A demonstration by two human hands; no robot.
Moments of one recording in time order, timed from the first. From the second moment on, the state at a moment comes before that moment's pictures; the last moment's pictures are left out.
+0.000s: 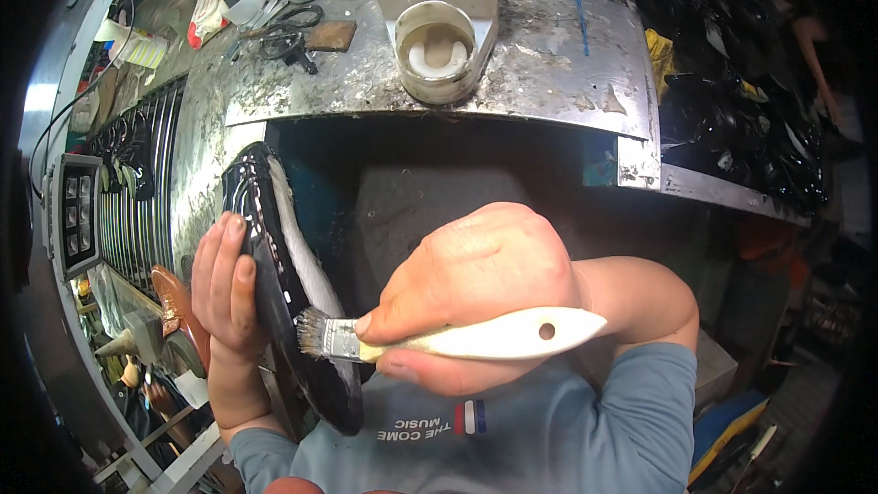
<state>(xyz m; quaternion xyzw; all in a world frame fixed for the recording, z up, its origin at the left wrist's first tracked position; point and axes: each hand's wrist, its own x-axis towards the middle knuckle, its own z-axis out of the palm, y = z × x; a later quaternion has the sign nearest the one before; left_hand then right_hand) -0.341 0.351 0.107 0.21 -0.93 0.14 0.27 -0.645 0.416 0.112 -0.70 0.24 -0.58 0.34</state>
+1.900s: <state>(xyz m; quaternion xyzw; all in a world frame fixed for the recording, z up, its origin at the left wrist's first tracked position) -0.353 0.370 0.127 0.32 -0.37 -0.86 0.13 -0.635 0.374 0.135 -0.78 0.22 -0.51 0.28</state>
